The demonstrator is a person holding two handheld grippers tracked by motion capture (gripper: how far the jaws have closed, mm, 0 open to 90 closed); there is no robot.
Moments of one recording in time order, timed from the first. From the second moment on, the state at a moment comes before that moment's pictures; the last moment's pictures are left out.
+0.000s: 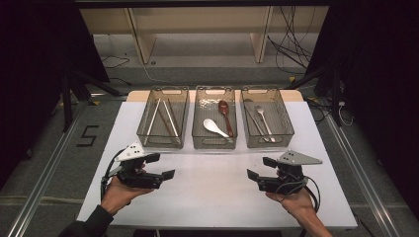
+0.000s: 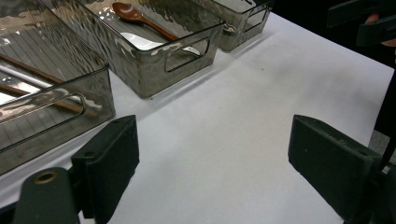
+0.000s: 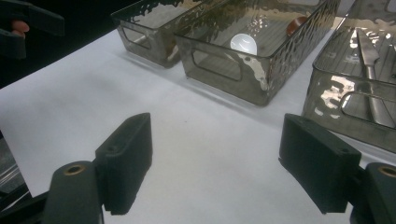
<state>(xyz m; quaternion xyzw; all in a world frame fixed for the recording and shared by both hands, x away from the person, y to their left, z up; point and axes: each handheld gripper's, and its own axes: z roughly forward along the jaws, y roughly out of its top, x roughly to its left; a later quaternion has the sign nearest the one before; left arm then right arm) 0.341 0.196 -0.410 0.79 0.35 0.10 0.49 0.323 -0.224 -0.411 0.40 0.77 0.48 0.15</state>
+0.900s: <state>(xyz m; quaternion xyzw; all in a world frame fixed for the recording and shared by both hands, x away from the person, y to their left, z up) 0.337 0.197 -0.412 0.79 0.35 0.10 0.49 0.317 -0.226 -0.416 0.40 0.77 0.47 0.15</state>
